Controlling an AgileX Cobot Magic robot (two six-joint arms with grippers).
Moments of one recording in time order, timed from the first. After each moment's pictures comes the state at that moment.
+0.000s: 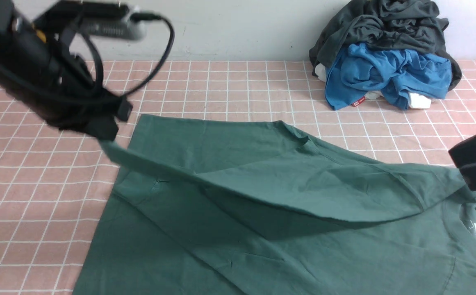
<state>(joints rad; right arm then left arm) 0.33 1.10 -1.12 0.04 1.10 -0.15 -0.16 1.44 -1.23 -0.23 1.02 0.22</state>
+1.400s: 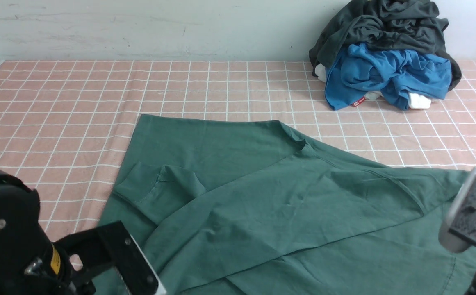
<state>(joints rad) 0.66 0.94 -0.80 0.16 1.25 -0.15 -0.54 1.21 -0.73 -0.01 1.16 0.44</state>
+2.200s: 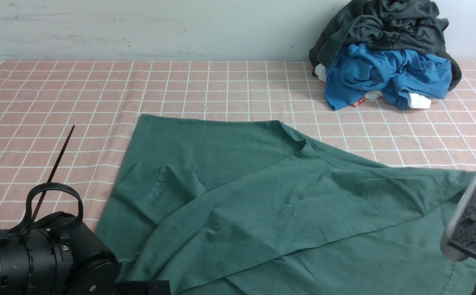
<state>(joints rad) 0.66 0.94 -0.77 0.11 1.23 -0.15 -0.64 1.49 -0.59 0.10 0.82 0.58</state>
